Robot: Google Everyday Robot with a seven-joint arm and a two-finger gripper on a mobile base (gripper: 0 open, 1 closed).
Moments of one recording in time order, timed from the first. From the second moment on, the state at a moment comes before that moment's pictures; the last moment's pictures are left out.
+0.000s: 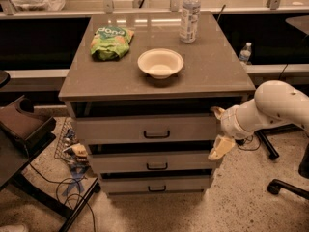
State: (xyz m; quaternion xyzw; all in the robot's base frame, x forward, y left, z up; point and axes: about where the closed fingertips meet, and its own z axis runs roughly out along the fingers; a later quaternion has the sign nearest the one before) arm 0.559 -0.196 0.659 -0.65 0.71 0.07 0.26
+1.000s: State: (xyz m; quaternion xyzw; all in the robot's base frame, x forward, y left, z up) arm 0.558 -0.194 0.656 -0.66 0.70 0.08 0.26
